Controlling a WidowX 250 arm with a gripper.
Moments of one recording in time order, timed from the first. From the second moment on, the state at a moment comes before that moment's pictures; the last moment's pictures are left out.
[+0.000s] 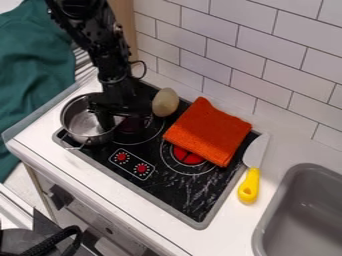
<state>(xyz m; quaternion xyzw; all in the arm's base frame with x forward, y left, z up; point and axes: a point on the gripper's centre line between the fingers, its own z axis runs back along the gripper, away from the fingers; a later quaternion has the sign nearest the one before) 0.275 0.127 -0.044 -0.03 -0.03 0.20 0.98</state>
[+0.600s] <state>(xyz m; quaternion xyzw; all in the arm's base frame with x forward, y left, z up) 0.277 0.120 -0.018 0.02 -0.05 0.18 0.98</state>
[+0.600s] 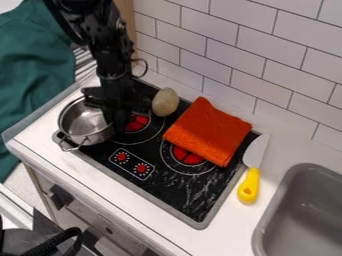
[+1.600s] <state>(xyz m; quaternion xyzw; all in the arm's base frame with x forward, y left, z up) 0.344 -0.023 0.025 0.07 -0.08 0.07 0.99</state>
